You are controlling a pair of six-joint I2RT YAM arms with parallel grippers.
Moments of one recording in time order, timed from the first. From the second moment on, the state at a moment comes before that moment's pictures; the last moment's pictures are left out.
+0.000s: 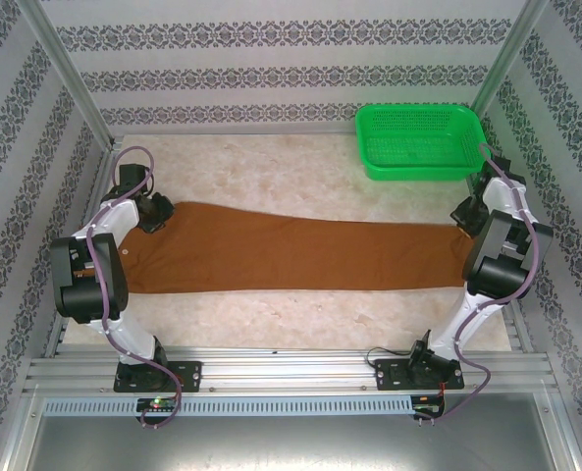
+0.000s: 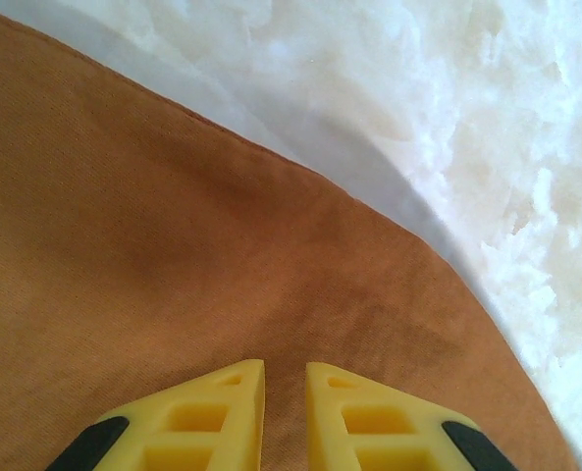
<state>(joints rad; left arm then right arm) 0.18 1.70 1.12 -0.47 0.15 -0.64 -0.44 1.89 1.43 -0.92 0.10 0.52</state>
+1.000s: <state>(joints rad) 0.14 1.79 1.17 -0.47 0.17 -0.63 -0.57 1.72 1.05 -0.83 0.16 0.55</state>
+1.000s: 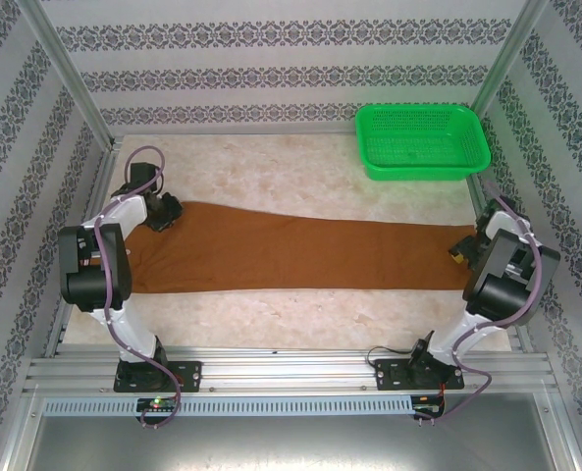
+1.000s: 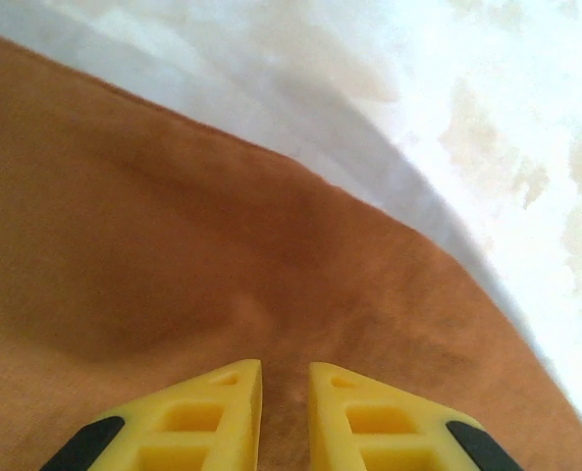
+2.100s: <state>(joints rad) 0.10 1.72 1.18 -0.48 0.15 -0.60 -0.17 1.33 1.10 -0.67 -0.02 0.60</state>
